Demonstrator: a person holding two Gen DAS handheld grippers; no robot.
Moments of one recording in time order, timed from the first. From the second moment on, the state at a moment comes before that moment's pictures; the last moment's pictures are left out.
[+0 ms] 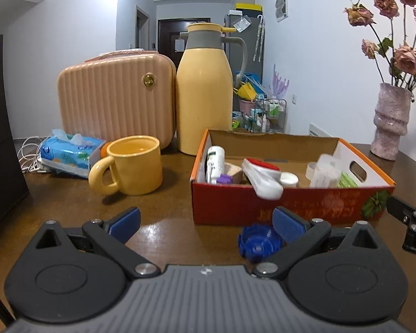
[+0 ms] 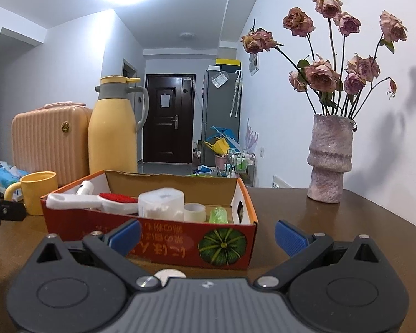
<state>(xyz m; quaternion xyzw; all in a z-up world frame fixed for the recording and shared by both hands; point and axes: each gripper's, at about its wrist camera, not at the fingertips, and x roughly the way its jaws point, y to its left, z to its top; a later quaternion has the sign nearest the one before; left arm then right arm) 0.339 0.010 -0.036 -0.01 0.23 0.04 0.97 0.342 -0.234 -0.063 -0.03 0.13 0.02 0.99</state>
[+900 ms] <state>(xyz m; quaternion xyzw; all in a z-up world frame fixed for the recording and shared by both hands) 0.339 0.018 -0.054 -0.02 0.28 0.02 0.96 0.407 -0.208 -0.102 -0.02 0.32 0.06 0.95</state>
